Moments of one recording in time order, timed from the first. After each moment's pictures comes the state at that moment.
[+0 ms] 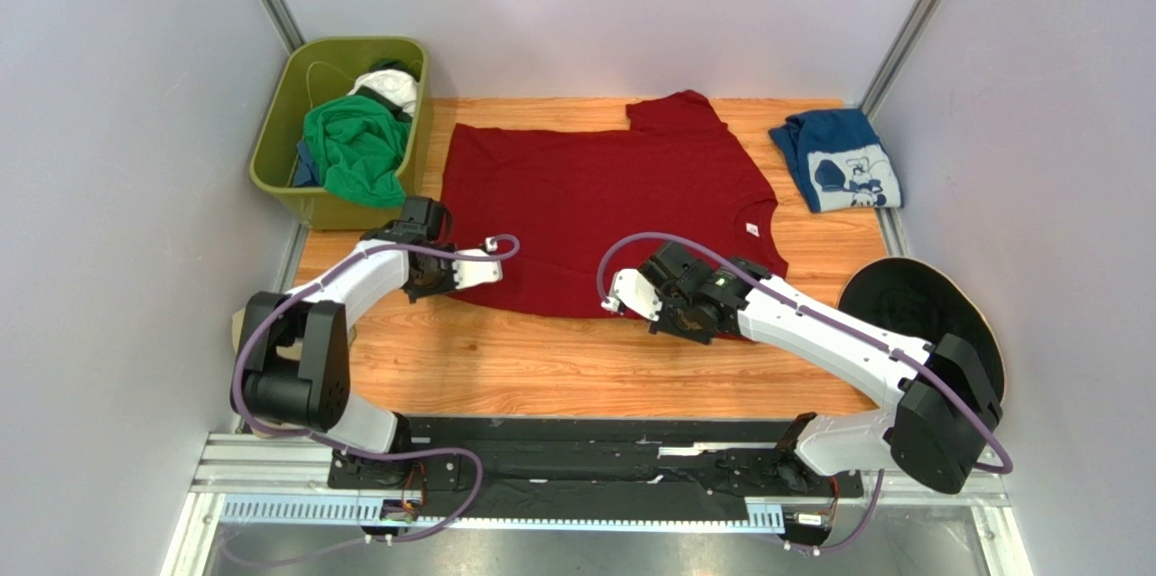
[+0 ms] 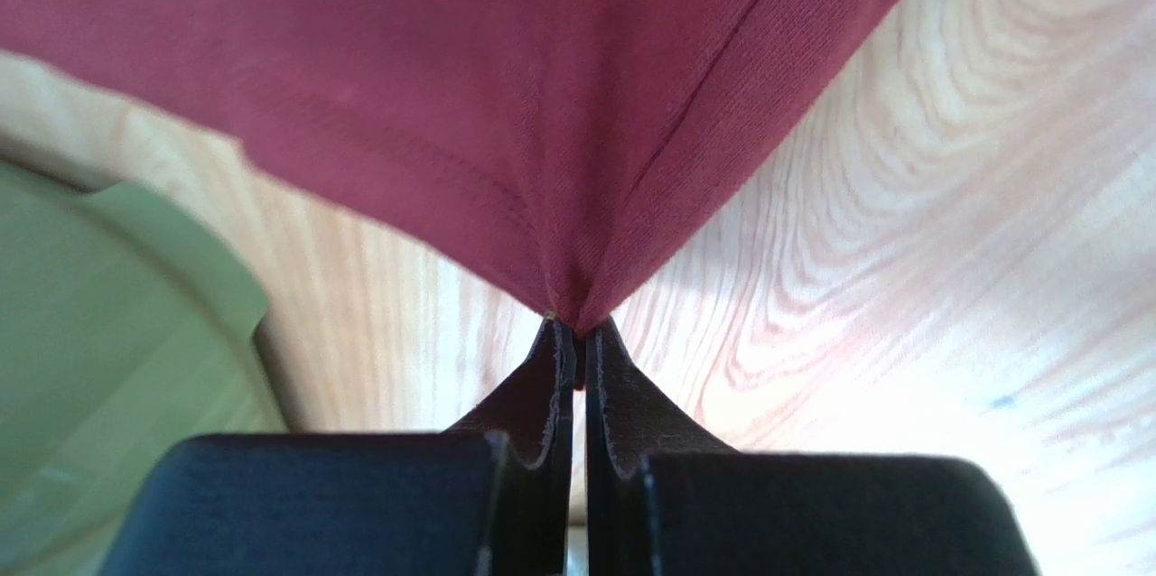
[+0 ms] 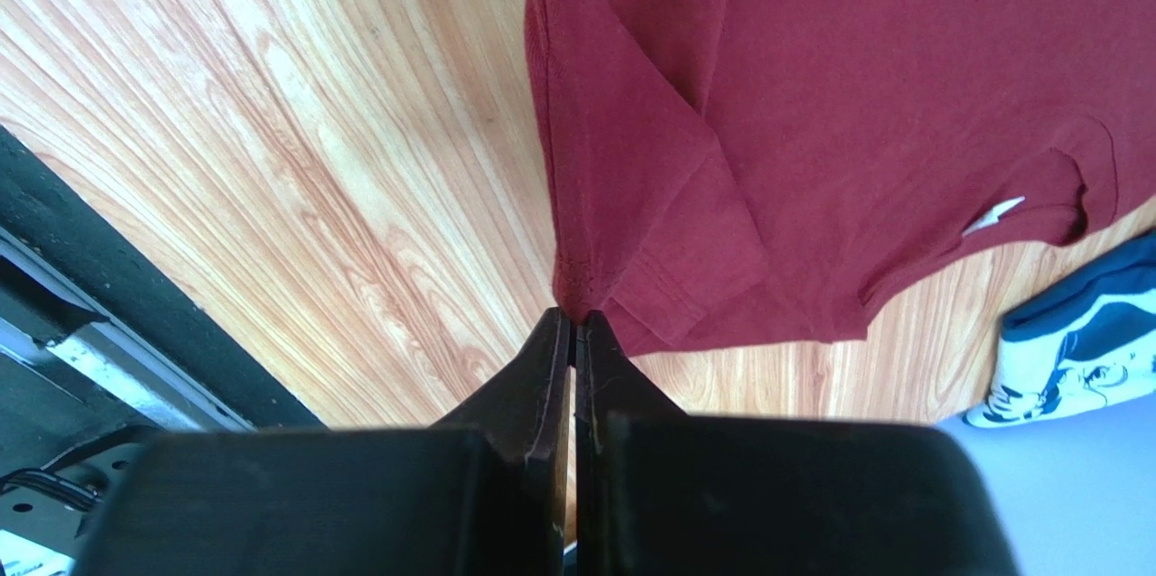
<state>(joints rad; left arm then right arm) -0.16 1.51 0.84 -0.57 0.00 1.22 0.83 1.32 0.96 -0.88 0.17 -0.52</state>
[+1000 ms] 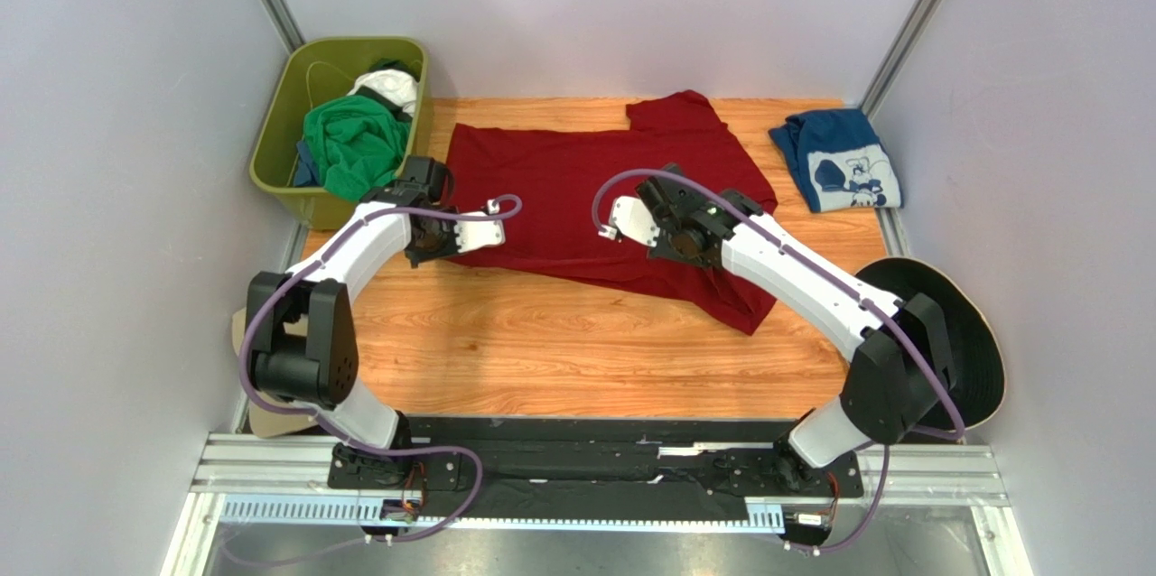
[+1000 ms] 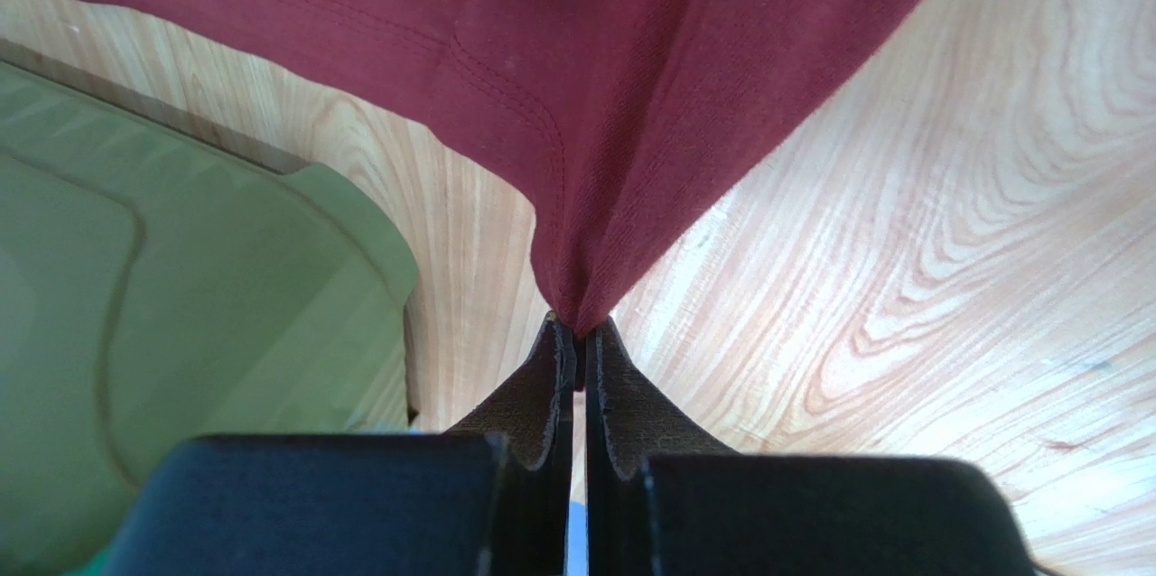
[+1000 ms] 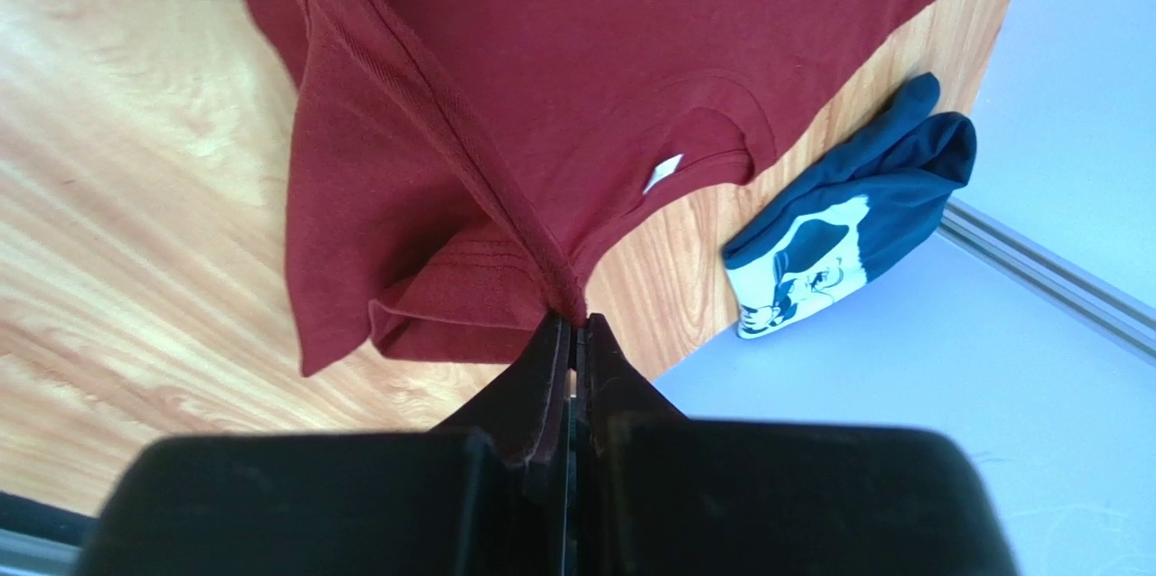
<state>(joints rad) -0.16 1.57 1.10 -0.72 0.00 1.21 0.66 1.52 1.29 -0.89 0.37 -0.73</state>
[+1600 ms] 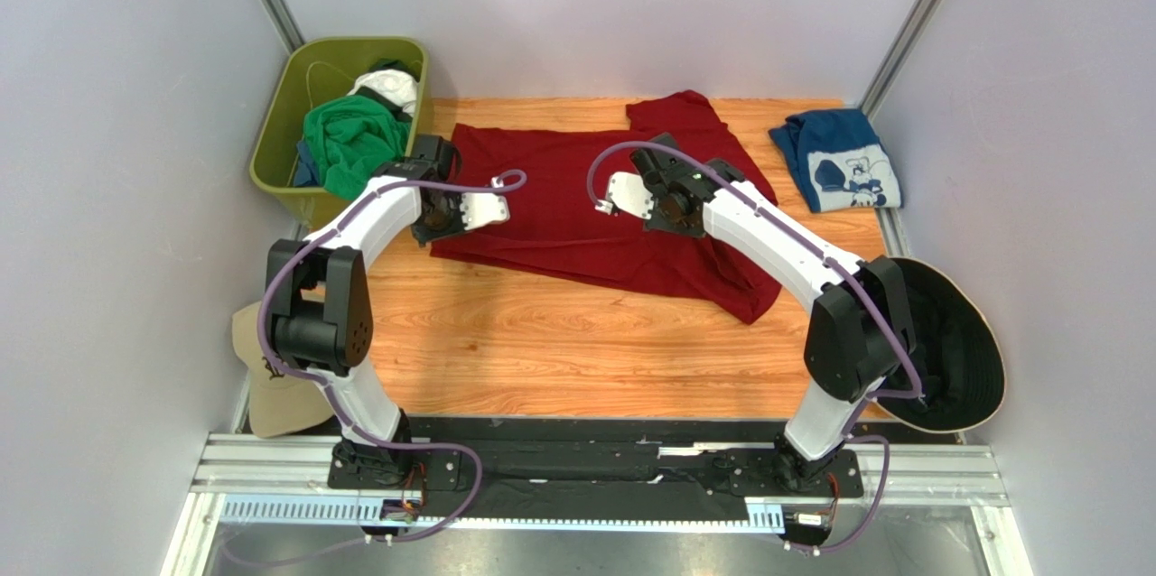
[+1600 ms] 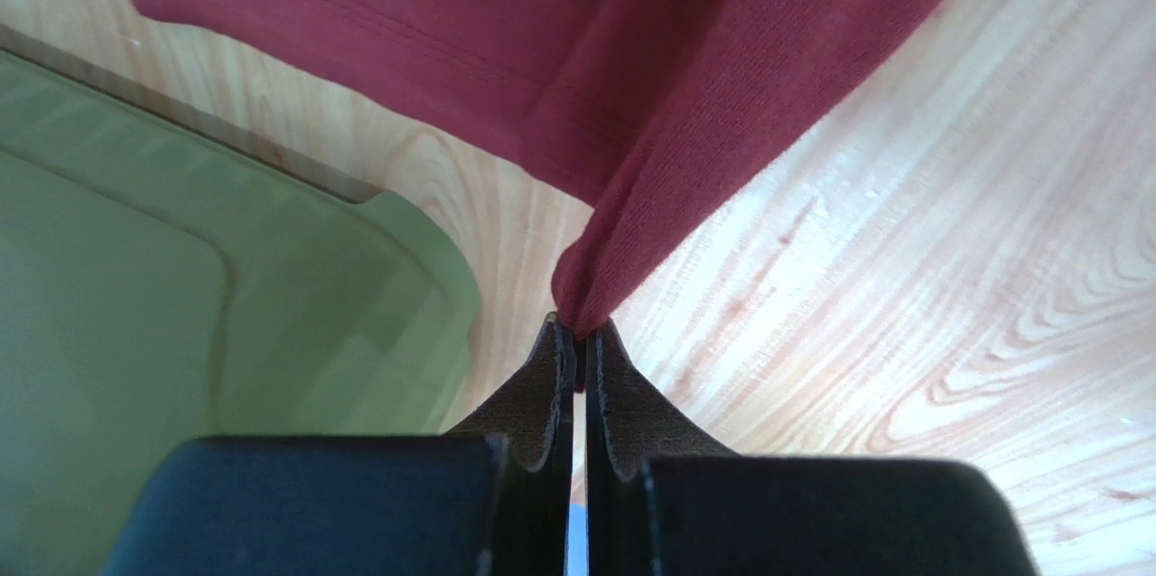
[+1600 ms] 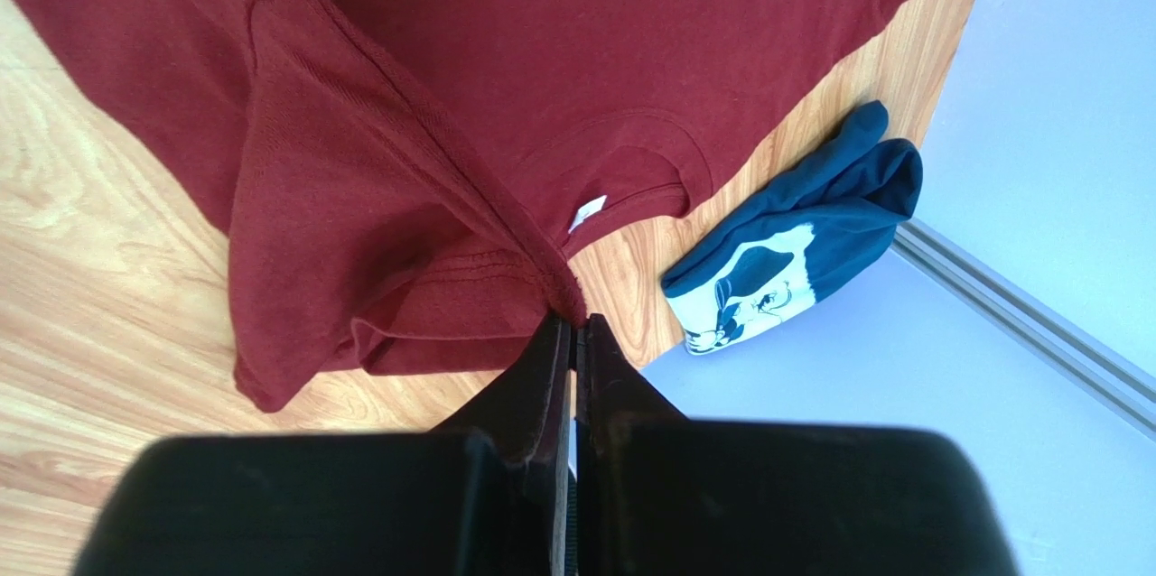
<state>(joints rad) -0.16 1.74 1.27 -0.75 -0.03 1.16 0.58 1.72 1.47 -0.87 0.37 -0.83</state>
